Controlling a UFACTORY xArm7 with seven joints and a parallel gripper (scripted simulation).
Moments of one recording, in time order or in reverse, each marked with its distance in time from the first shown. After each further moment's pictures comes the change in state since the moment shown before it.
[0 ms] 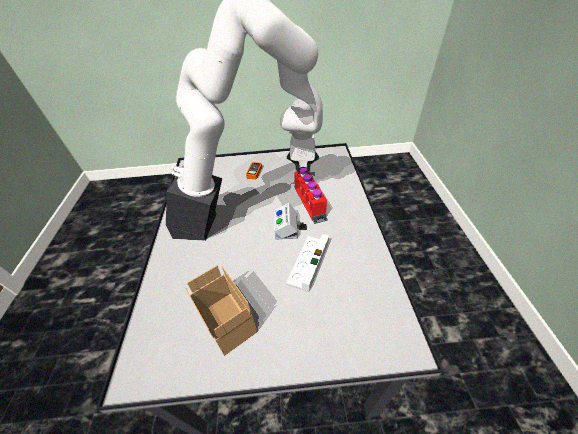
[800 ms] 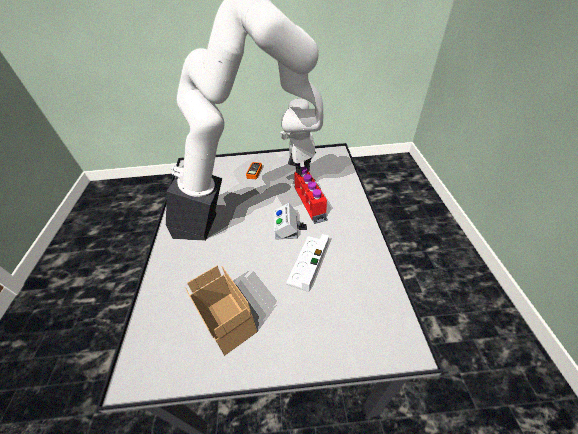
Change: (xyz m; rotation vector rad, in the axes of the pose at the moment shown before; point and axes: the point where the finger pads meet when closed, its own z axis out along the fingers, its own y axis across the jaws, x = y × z) arm 0.000 -0.001 0.000 -0.044 -0.014 -0.672
